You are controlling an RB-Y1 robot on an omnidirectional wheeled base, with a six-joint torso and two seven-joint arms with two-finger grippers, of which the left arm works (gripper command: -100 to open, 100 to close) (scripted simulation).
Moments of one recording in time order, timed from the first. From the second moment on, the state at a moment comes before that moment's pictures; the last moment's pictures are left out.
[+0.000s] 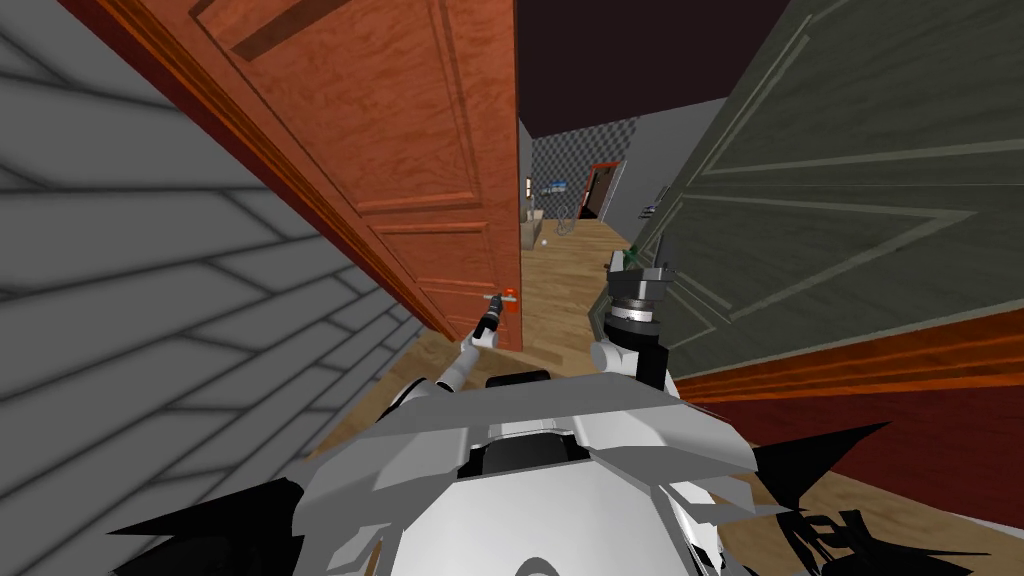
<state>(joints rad) -0.37 0.05 -0.36 -0.86 0.35 -0.40 -0.15</state>
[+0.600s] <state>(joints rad) -0.39 0.07 -0.29 -0.84 0.36 -0.40 -0.17</state>
